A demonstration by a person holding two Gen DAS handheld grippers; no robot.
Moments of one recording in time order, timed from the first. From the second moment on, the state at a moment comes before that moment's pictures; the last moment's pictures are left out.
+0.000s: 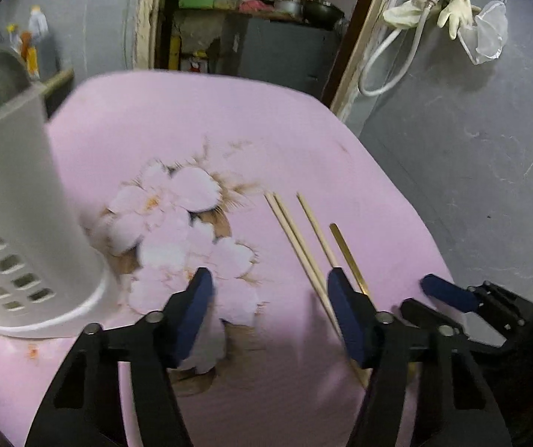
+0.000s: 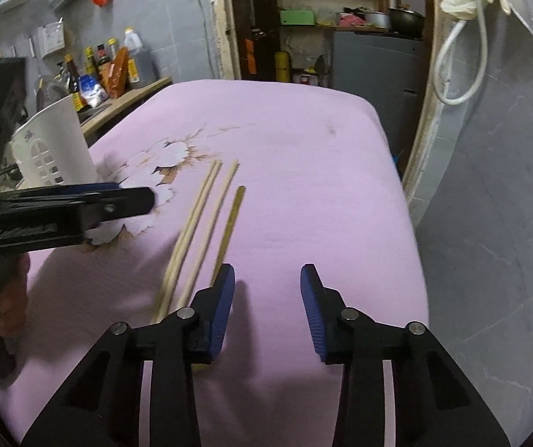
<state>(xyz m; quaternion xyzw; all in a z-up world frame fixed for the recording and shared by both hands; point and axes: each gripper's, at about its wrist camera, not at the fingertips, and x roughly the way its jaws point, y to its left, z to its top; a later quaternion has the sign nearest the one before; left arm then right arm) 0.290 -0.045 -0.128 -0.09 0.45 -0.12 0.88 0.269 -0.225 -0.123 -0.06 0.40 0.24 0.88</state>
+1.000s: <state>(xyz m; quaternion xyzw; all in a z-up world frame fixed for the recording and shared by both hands) 0.317 -0.056 -0.138 -0.09 0.51 -0.16 0.84 0.269 -0.208 -0.130 -0.17 0.39 0.19 0.88</state>
